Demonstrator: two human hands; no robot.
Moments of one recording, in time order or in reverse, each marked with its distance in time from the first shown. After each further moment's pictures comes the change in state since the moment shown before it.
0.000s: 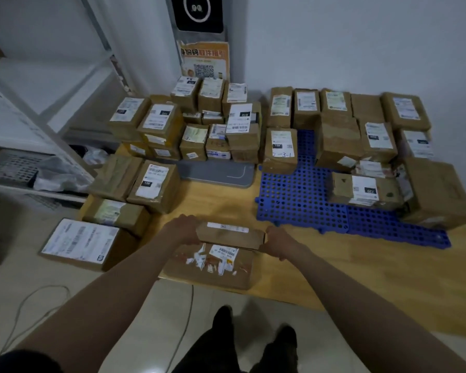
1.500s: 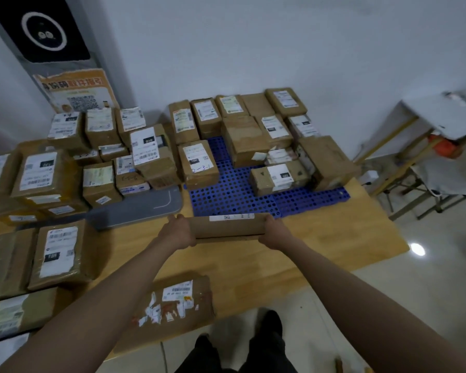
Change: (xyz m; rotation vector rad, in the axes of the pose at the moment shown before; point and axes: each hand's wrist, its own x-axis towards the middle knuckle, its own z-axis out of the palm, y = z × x) left_hand 0.045 0.130 -0.061 -0.072 -0.007 0.214; right_hand -0.028 0.094 -0.038 0.302 0.322 0.405
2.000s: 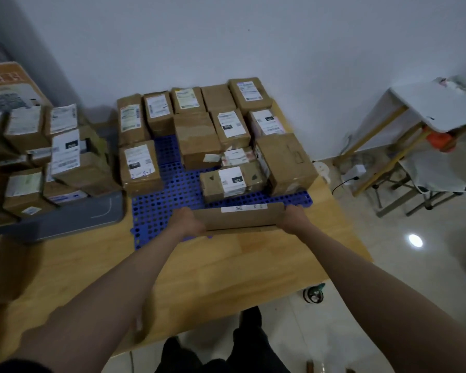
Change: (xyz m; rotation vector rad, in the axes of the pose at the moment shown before) left_hand 0.045 0.208 0.032 -0.283 -0.028 -0.024; right_hand 0.085 0.188 -0.123 -0.028 0.067 0.053
